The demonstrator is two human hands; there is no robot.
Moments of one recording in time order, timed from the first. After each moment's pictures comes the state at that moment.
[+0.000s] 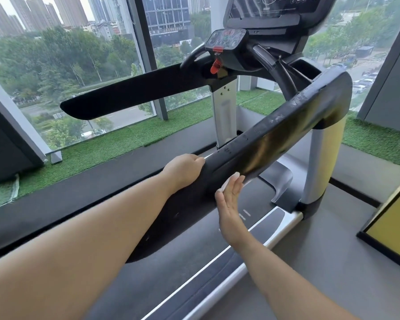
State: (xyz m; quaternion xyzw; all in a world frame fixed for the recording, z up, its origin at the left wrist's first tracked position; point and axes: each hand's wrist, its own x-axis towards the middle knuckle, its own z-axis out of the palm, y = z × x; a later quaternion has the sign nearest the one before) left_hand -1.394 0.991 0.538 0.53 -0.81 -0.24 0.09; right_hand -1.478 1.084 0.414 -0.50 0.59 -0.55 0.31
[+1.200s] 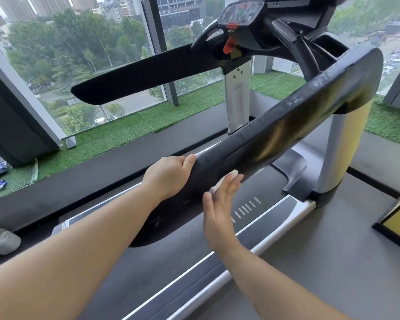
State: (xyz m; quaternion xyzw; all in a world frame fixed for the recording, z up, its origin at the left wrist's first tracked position) left_hand -1.342 0.998 0.513 0.55 -0.82 -0.14 0.10; right_hand -1.424 1.090 0.411 -0.49 0.59 -0.58 0.27
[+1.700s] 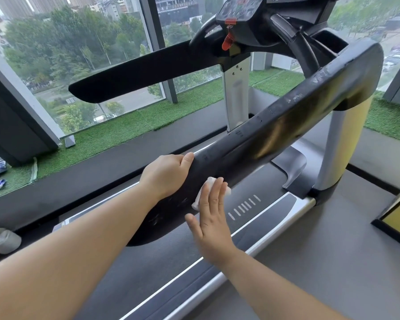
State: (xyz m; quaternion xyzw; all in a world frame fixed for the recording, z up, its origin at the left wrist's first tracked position) left_hand -1.342 0.998 0.513 0.55 -0.82 -0.13 0.11; right_hand -1.420 1.095 0.379 -0.64 0.59 -0.46 0.15
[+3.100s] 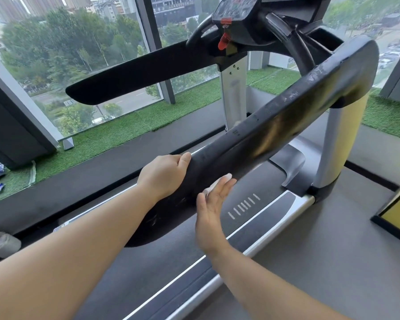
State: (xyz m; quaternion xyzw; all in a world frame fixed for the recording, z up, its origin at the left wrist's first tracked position) left_hand -1.343 1.000 0.513 0.55 -0.82 -0.13 0.12; right_hand -1.406 1.088 0.405 -0.43 0.56 -0.63 0.32
